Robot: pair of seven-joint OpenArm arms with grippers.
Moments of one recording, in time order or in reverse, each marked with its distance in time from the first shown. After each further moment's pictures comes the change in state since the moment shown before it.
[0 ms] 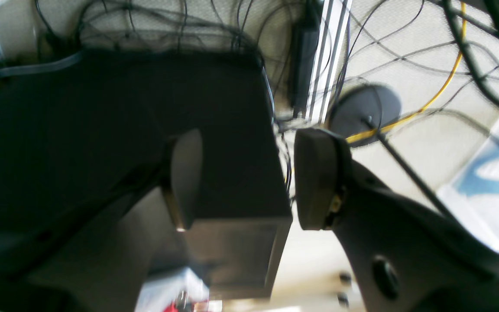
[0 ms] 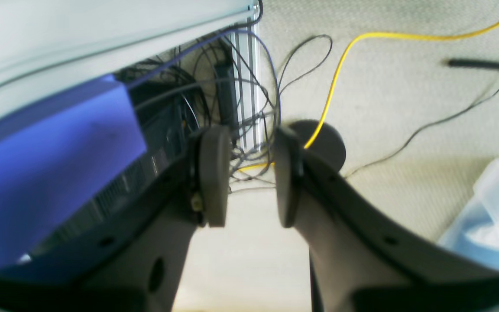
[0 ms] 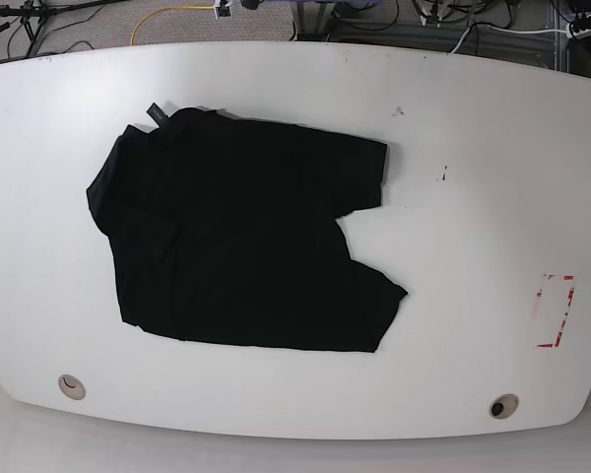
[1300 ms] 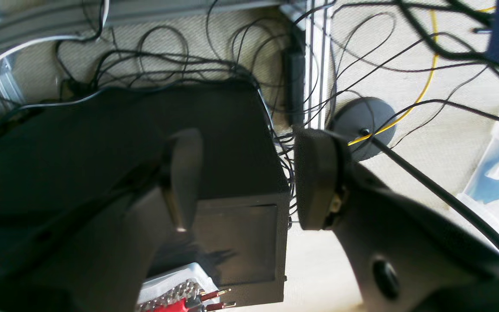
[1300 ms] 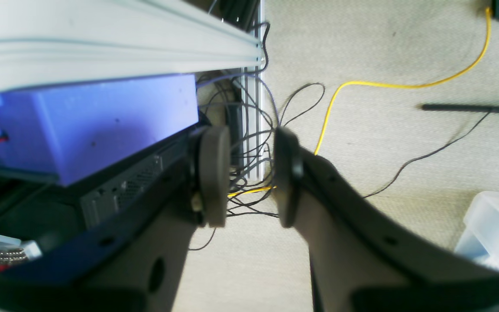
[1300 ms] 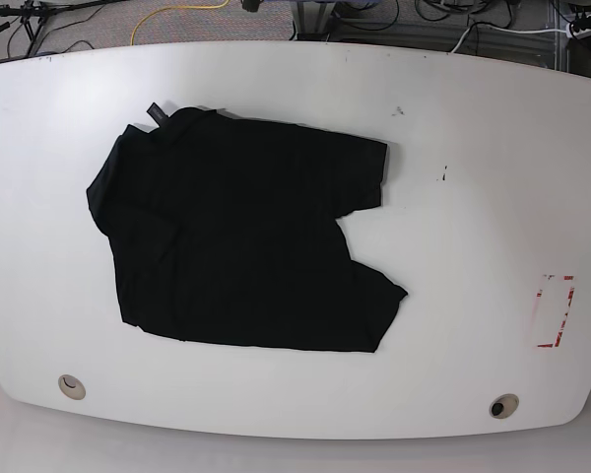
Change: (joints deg) left arm 19.8 -1.6 0.1 29.0 0.2 -0.2 0.7; right arm -21.8 -0.9 0.8 32.9 0.0 -0.3 -1.1
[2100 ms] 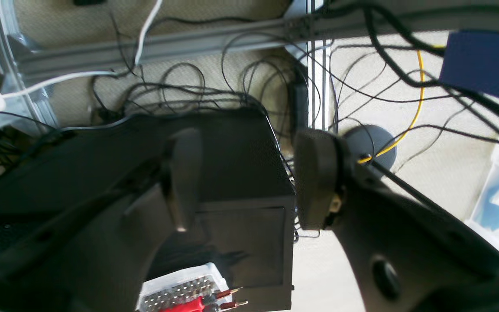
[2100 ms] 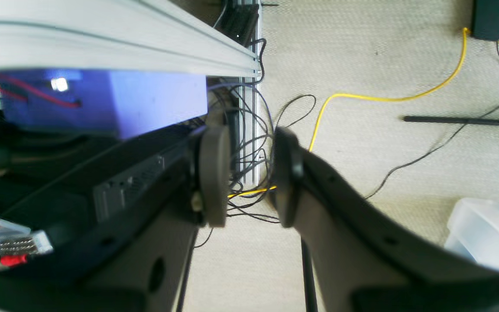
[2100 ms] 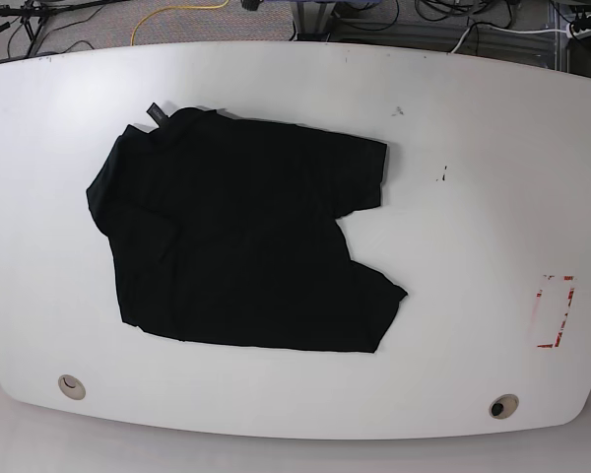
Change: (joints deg) left arm 11.7 -0.4 -5.2 21.0 0.0 -1.2 2.0; right arm -10.5 0.4 -0.1 15.3 0.0 0.0 -0.4
